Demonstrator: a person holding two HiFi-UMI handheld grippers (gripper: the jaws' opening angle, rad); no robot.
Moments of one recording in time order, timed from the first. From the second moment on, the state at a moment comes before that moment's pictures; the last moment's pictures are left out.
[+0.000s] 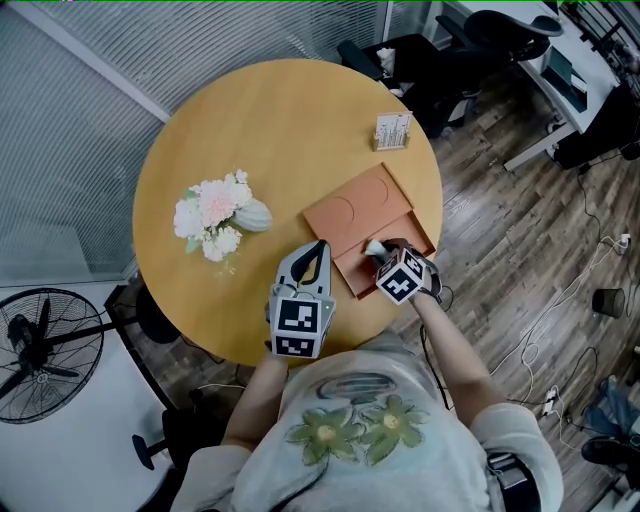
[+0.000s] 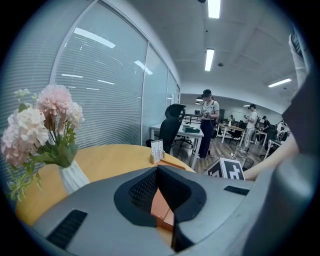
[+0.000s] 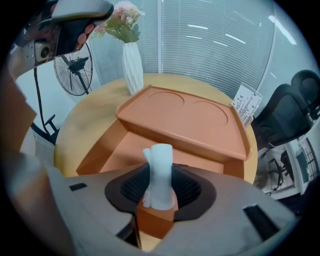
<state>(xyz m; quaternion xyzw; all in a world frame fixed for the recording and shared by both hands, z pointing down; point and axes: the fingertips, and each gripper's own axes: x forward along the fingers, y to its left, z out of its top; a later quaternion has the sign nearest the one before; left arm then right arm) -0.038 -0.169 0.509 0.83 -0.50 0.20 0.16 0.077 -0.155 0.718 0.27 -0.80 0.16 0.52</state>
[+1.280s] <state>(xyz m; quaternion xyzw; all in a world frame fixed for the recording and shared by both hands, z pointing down) -0.044 -0.167 0.514 0.82 -0.51 0.21 0.16 0.078 -0.153 0.738 0.25 -0.78 0.14 0.56</state>
